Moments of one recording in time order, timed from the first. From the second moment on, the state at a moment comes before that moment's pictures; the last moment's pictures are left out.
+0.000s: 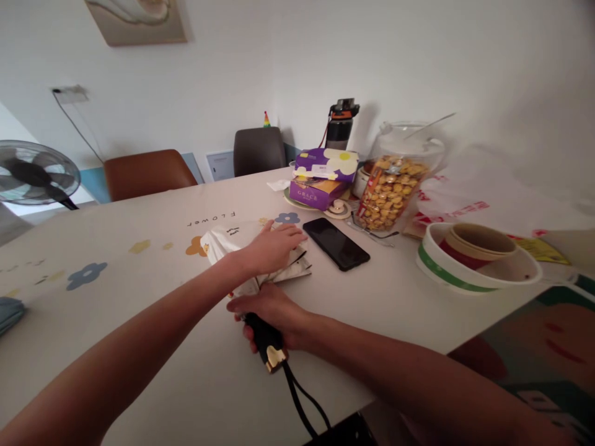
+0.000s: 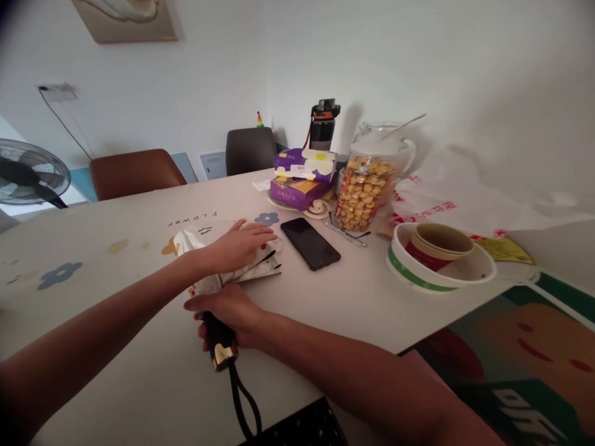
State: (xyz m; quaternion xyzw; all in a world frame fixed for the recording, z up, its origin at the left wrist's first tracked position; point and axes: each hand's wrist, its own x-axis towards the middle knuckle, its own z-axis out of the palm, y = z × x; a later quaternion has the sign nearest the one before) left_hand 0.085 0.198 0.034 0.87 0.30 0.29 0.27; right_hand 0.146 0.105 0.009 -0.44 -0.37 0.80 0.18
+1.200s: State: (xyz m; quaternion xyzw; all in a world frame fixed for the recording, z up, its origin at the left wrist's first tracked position) left_hand -0.095 0.071 0.041 0.74 0.54 0.41 0.01; right_hand 0.148 0.112 0.000 -0.40 -0.31 0.82 0.26
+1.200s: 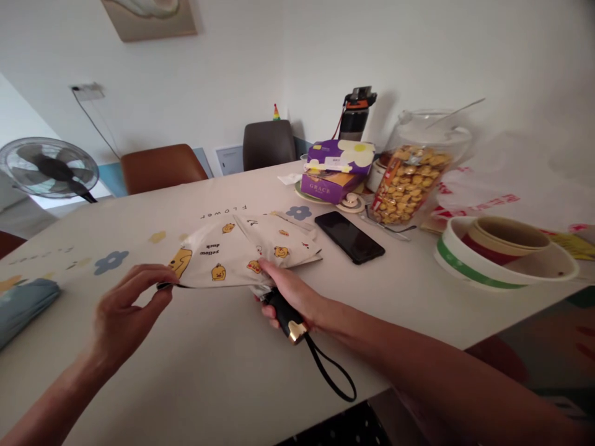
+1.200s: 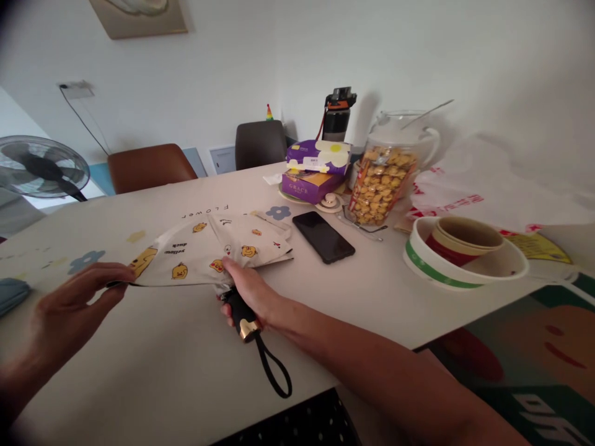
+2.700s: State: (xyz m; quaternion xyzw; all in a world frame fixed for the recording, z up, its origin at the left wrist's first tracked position) left_hand 0.015 0.122 -0.006 0.64 0.61 0.45 0.09; right_hand 0.148 0.094 0.011 -0.47 -0.53 0.67 0.22
